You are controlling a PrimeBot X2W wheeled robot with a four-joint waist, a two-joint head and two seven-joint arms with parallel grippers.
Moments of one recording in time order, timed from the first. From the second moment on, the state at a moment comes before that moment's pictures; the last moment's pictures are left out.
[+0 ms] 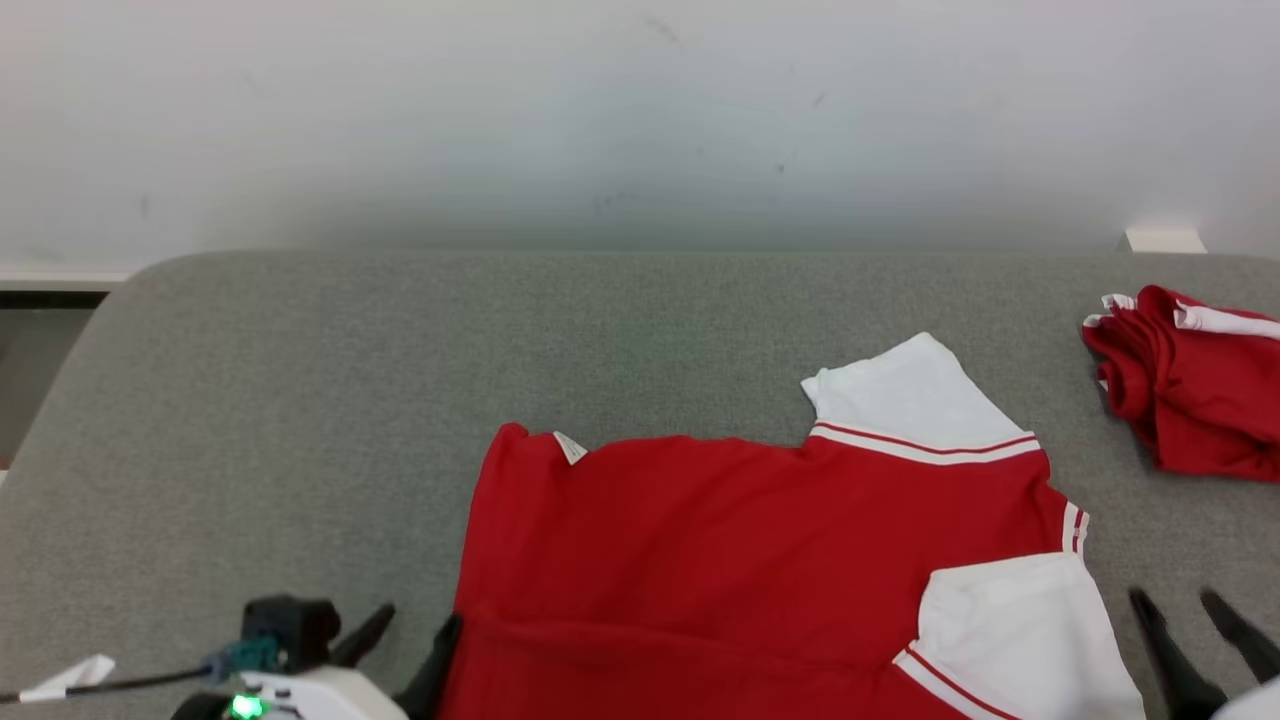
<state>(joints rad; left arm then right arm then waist) -0.19 0.63 -0.75 0.06 -0.86 0.29 -0.03 0.10 -0.29 -0.05 0.01 0.56 0.13 0.28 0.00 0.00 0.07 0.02</state>
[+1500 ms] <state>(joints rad) -0.86 0.44 -0.83 0.40 -0.79 -0.02 0.18 -1.03 -0.44 0.58 0.76 0.81 0.13 0.48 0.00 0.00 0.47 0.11</state>
